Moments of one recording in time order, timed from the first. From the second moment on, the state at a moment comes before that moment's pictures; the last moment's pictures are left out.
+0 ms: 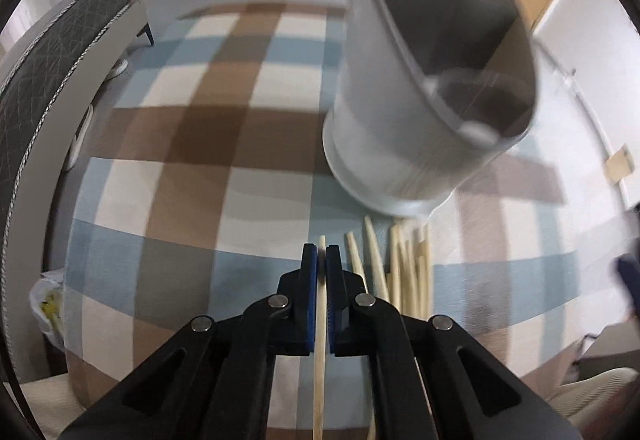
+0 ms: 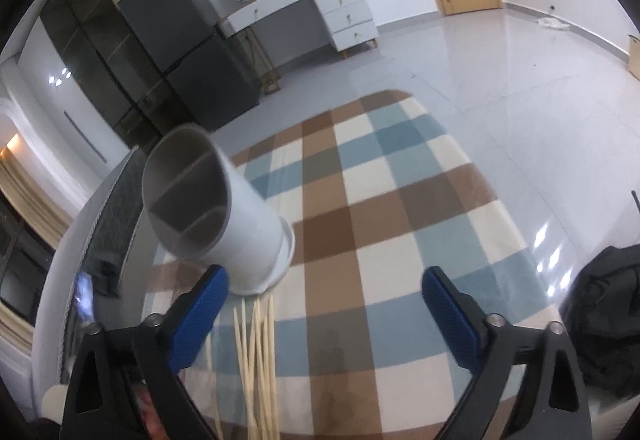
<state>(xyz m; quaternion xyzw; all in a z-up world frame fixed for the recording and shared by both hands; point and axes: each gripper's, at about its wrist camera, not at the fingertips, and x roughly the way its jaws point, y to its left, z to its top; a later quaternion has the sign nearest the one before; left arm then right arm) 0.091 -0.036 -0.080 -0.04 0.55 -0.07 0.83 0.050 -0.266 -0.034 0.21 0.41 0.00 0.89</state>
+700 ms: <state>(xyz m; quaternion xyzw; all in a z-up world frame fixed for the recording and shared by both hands) 0.090 0.030 -0.043 -0.16 0.50 -0.11 0.85 0.095 -0.152 -0.093 0.04 0.54 0.11 0.83</state>
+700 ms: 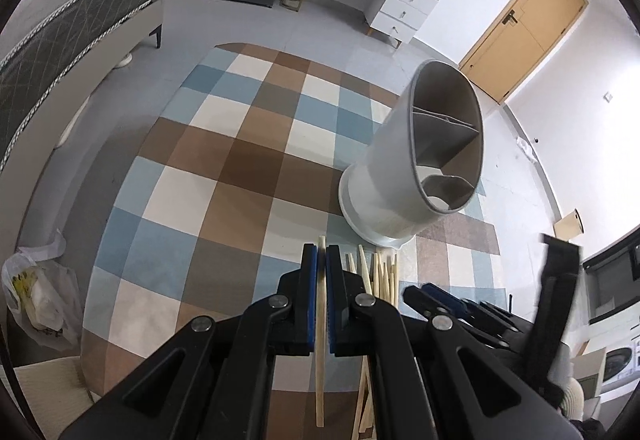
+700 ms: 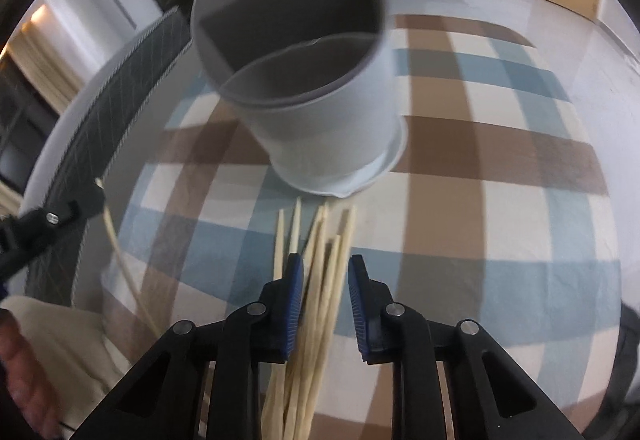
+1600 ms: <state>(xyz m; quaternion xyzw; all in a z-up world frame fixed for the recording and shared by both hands) 0.117 0.058 -0.101 -0.20 0.58 -0.03 0.79 0.105 -0.163 -0.087 0.04 0.50 0.12 0.86</state>
